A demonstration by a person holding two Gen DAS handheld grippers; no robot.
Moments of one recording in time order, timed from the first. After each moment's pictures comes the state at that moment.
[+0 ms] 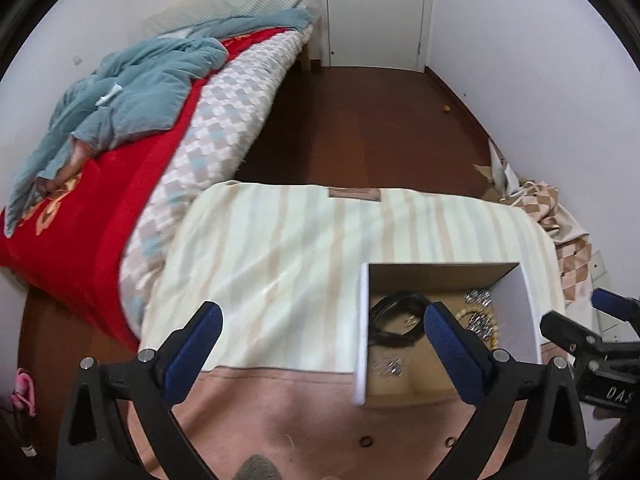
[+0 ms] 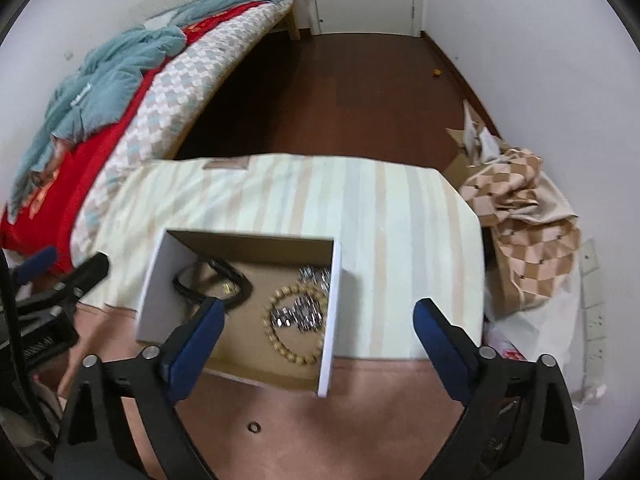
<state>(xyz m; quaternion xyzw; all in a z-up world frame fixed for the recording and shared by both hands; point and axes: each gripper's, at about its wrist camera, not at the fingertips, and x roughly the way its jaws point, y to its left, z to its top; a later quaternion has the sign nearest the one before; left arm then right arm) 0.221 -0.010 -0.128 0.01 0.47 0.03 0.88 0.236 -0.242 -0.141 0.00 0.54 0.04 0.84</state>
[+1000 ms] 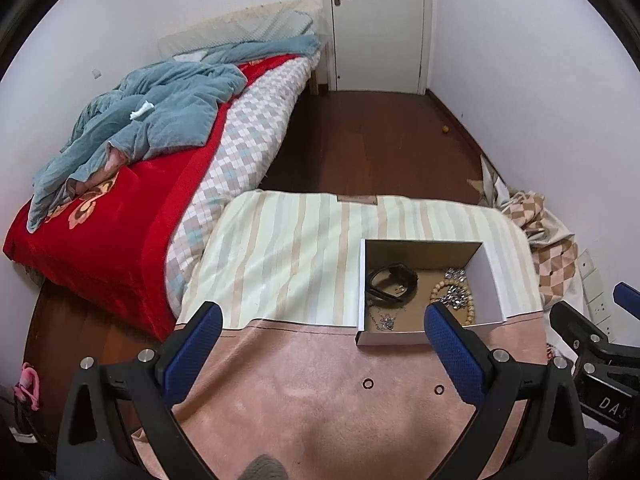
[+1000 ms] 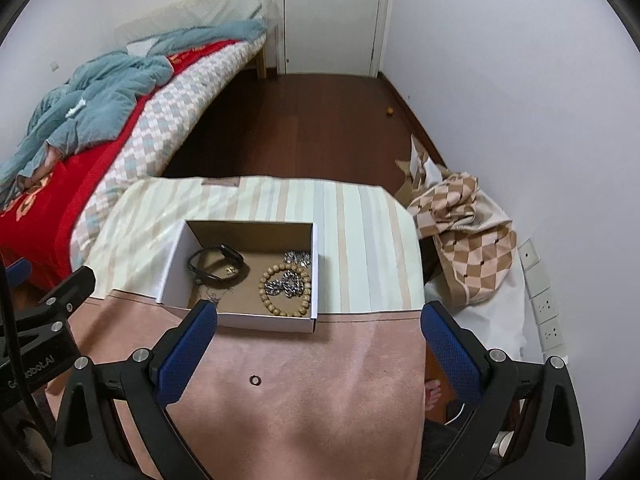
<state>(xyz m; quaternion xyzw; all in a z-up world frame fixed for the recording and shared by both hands) 0.133 -0.010 -0.067 0.01 0.43 0.04 0.90 0.136 -0.225 -0.059 -0.02 0.46 -0.02 0.89</state>
